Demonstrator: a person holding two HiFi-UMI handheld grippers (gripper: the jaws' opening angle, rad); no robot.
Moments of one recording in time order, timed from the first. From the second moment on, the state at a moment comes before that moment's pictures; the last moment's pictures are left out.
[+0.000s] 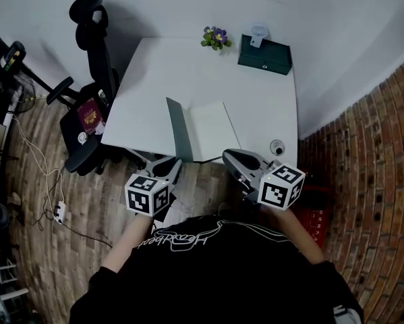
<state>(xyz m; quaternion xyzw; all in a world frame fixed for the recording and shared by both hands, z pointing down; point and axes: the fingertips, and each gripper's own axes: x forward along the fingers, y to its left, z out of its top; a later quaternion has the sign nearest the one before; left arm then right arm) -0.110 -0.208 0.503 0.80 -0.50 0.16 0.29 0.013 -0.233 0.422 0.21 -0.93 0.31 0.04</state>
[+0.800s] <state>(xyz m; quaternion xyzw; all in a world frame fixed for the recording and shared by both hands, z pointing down) -0.166 -0.179 0.588 0.75 -0.52 0.12 0.40 0.005 -0.191 0.455 0.24 -0.91 0.33 0.08</state>
